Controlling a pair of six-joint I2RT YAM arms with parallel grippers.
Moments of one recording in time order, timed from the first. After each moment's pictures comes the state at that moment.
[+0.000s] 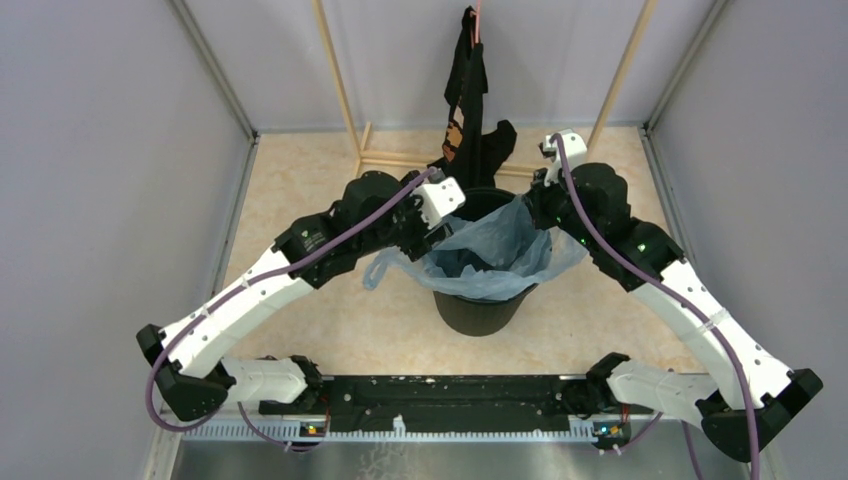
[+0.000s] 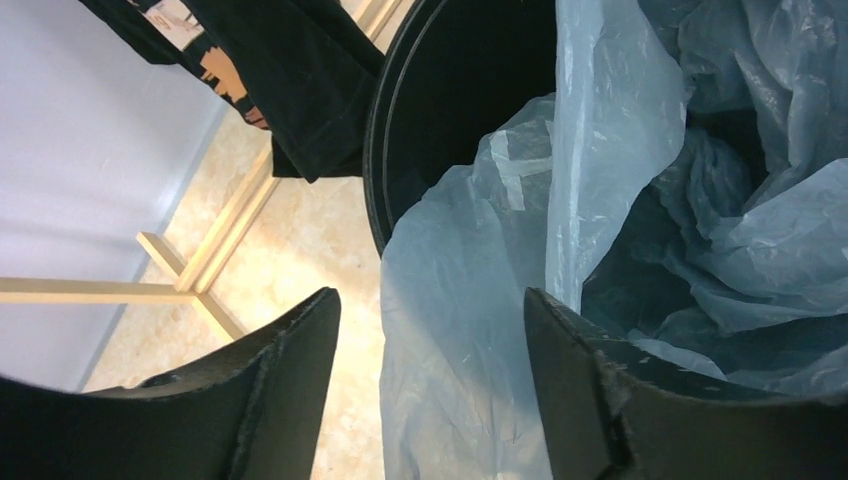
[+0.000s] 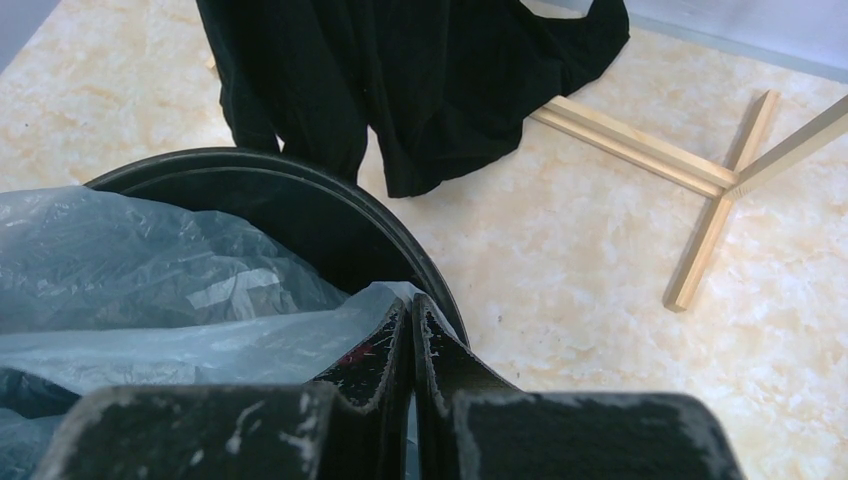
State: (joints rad) left arm -0.90 1.22 1.41 -0.65 -0.06 0.36; right arm 0.61 1.03 1.21 -0.55 0.17 0.12
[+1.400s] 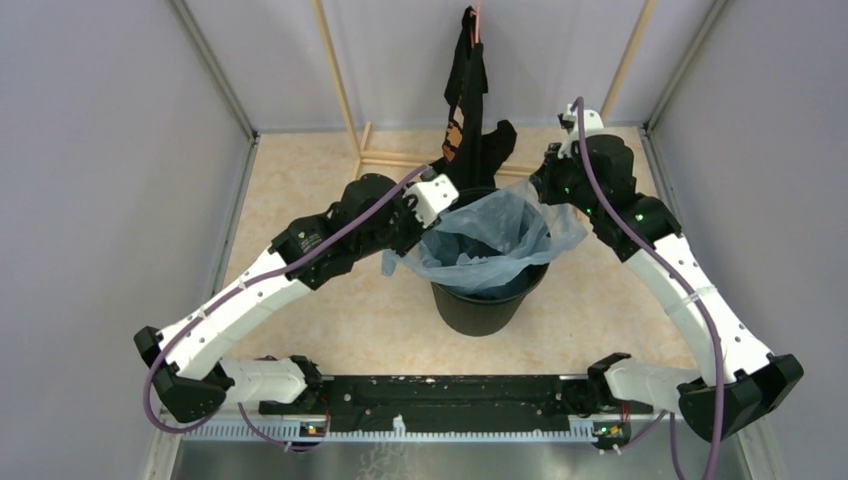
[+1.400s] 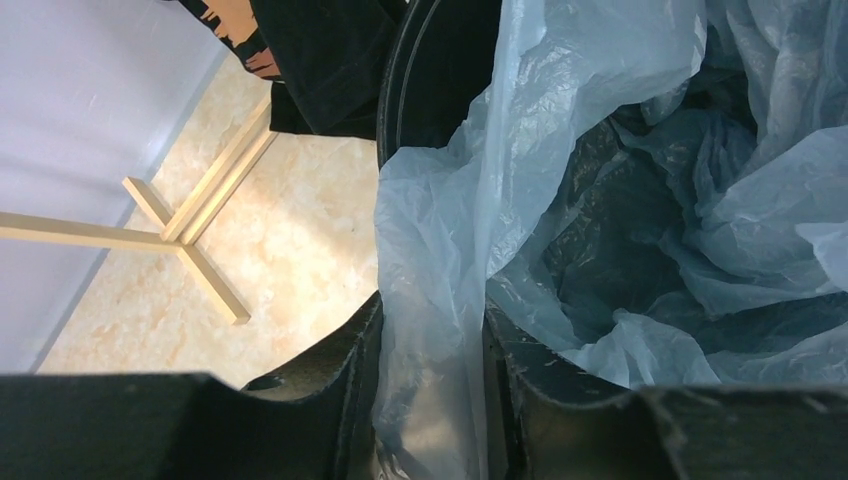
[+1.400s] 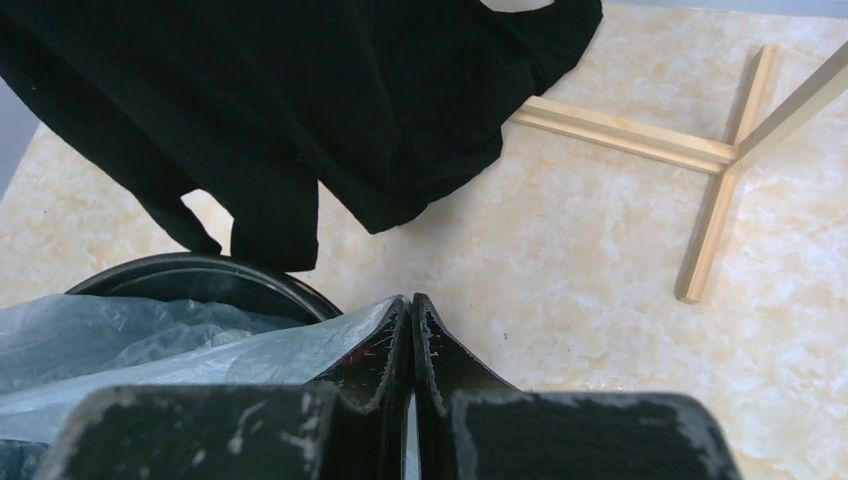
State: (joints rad) left arm -0.90 1.21 1.40 -0.71 -0.12 0.28; right arm 0.44 1.14 1.30 -0.55 0.07 0.23
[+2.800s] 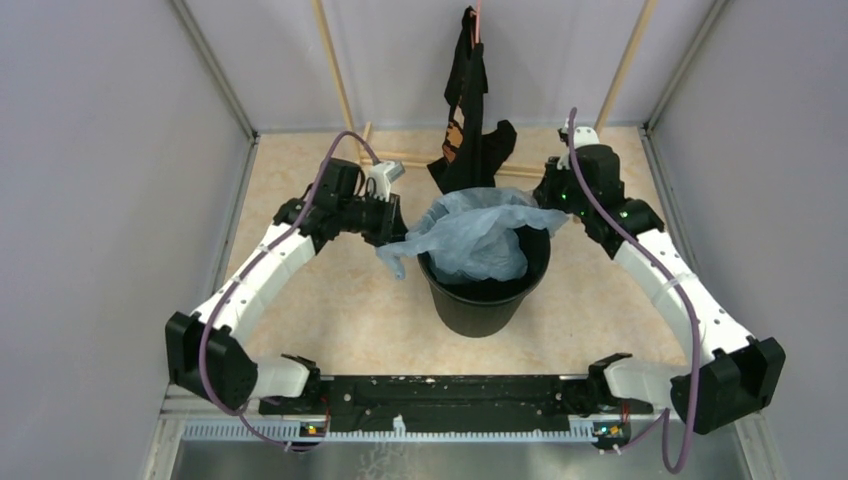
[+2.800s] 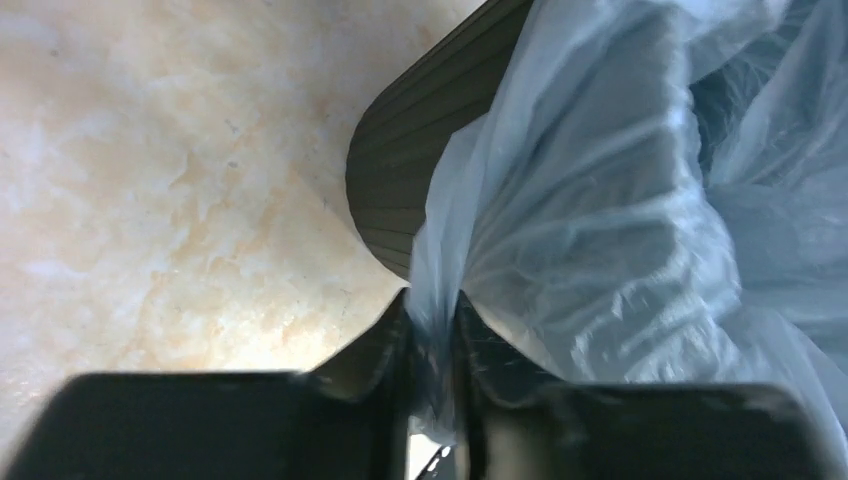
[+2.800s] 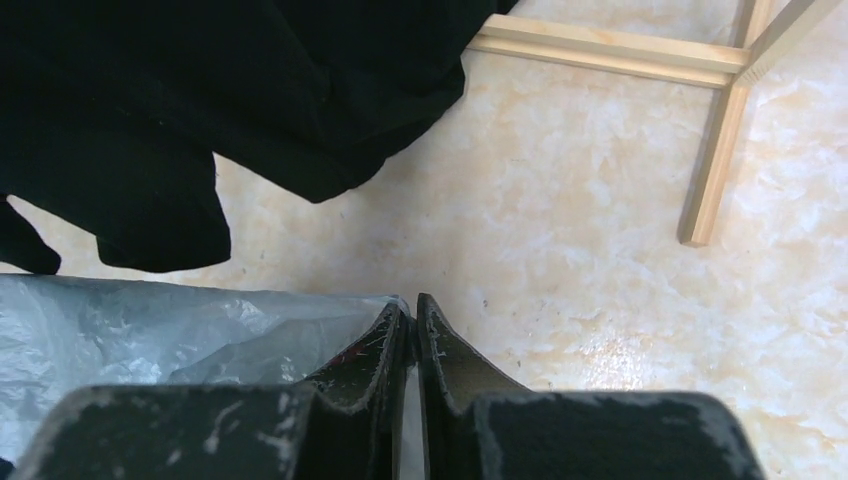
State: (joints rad) left arm -0.40 1.35 1.19 -0.62 0.61 -0.16; right arm 0.36 1.20 1.16 -0.48 0.04 0.27
